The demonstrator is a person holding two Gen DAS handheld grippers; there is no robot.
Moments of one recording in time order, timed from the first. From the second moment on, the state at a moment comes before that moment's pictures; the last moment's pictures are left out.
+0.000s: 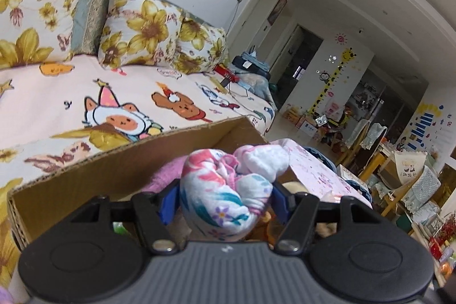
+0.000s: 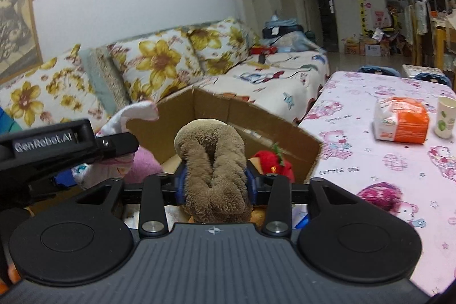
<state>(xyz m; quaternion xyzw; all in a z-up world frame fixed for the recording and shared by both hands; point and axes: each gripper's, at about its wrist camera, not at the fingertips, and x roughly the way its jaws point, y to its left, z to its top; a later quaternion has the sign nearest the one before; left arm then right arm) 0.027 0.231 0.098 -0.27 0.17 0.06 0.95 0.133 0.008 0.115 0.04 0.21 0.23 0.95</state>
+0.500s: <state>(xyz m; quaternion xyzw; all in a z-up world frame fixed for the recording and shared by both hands) 0.018 0.213 0.109 -0.21 0.14 0.06 0.97 0.075 -0.041 0.136 0.05 0.17 0.16 0.97</state>
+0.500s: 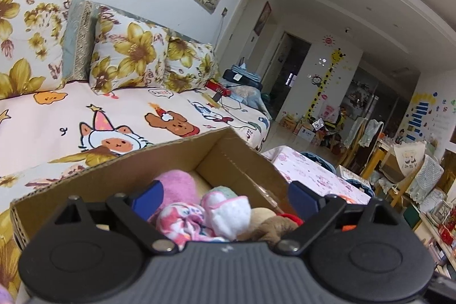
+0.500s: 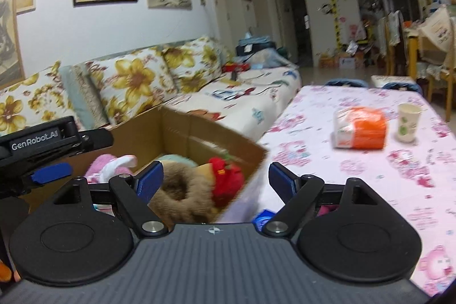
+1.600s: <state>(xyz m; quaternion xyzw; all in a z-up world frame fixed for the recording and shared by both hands) 0.018 0.154 0.105 -0.11 0.13 -0.03 0.98 0.071 -0.087 0.102 0.08 0.21 0.05 0.97</state>
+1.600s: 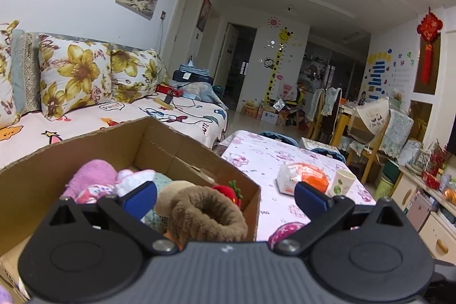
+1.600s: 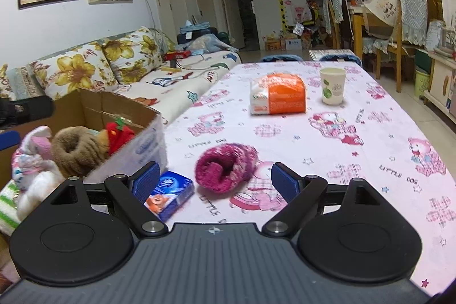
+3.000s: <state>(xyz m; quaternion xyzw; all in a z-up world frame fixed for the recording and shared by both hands) -0.010 0.107 0.097 -0.04 0.13 -0.07 0.99 0.142 -0.103 0.050 0.07 0.26 0.04 0.96</state>
